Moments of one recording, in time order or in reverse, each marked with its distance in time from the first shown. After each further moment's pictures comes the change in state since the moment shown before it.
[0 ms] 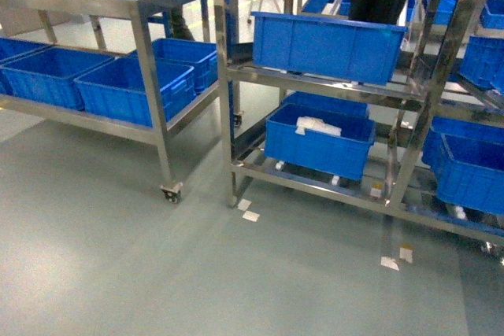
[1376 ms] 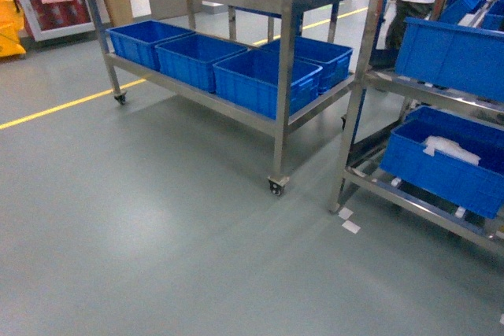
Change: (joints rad) left arm 0.000 0.000 0.000 0.000 0.000 0.000; right arm 0.000 0.000 0.000 0.000 0.000 0.000
